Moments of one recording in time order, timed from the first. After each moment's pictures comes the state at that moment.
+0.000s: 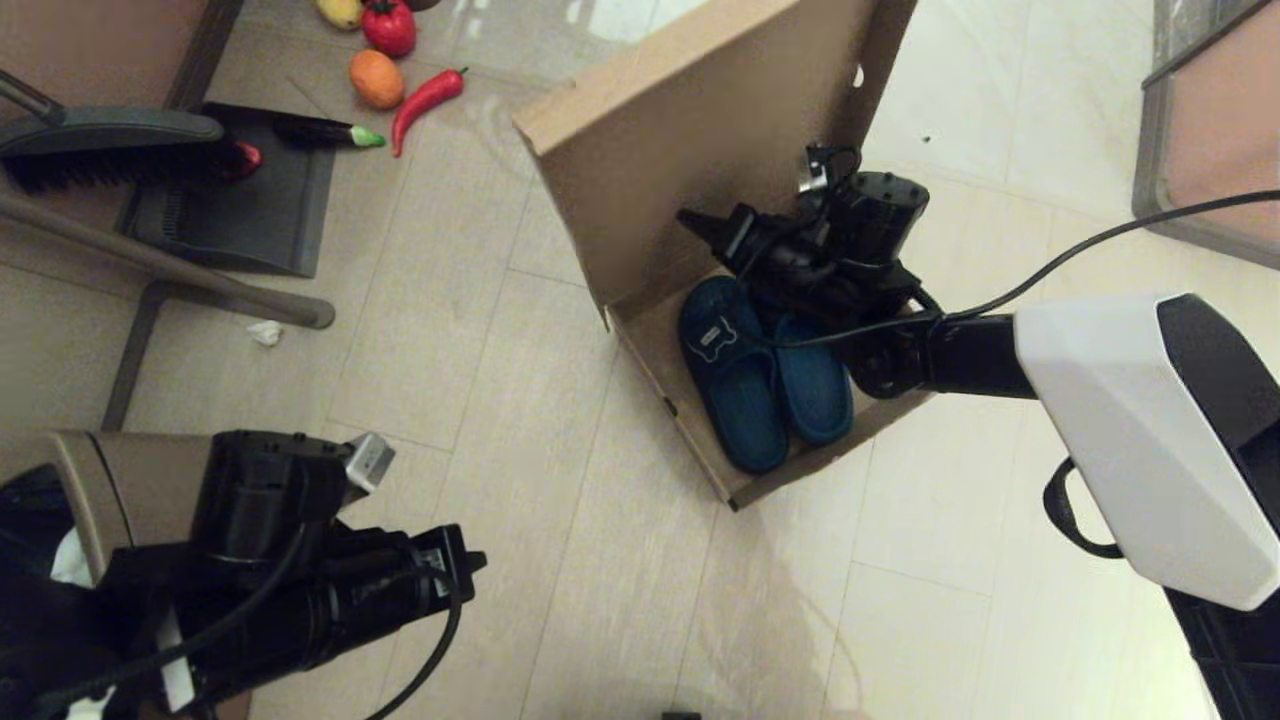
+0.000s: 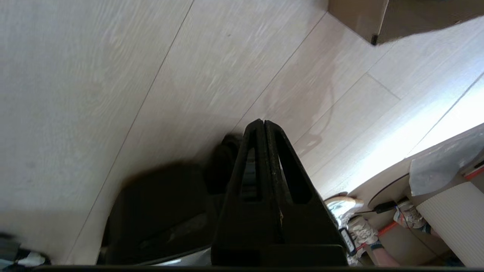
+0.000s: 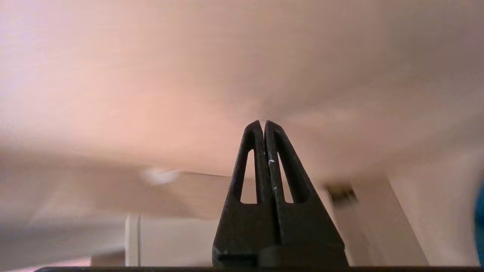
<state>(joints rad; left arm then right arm) -0.49 1.53 -0.54 -0.40 0.07 -0.57 0.41 2.37 -1.98 -0.74 0.42 0.70</state>
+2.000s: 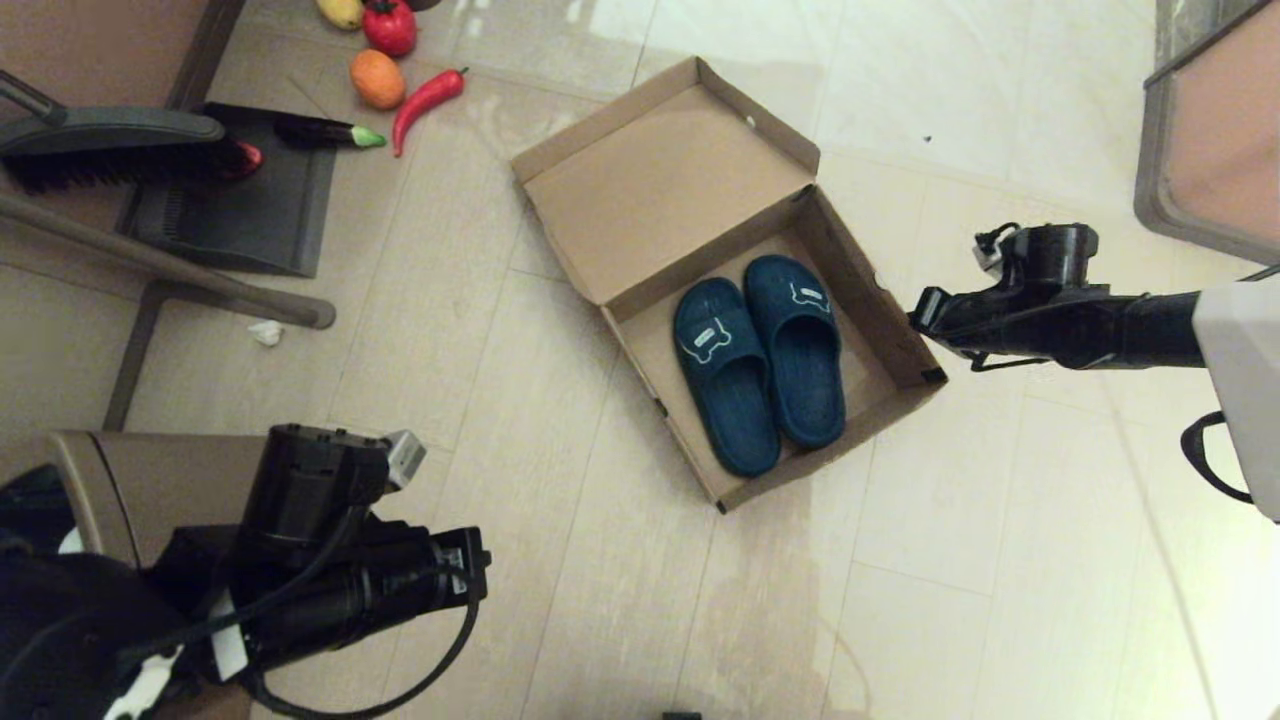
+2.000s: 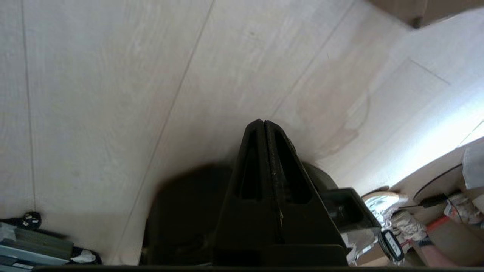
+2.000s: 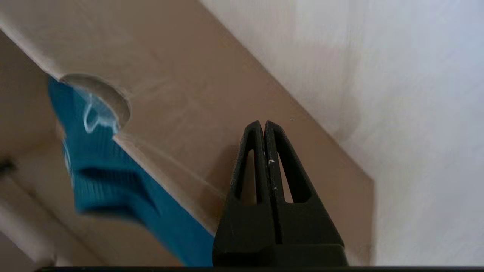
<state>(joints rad) -0.47 1.63 -0.60 -0.38 0.09 -0.44 -0.07 2.35 -1.92 -0.09 0.39 0.45</state>
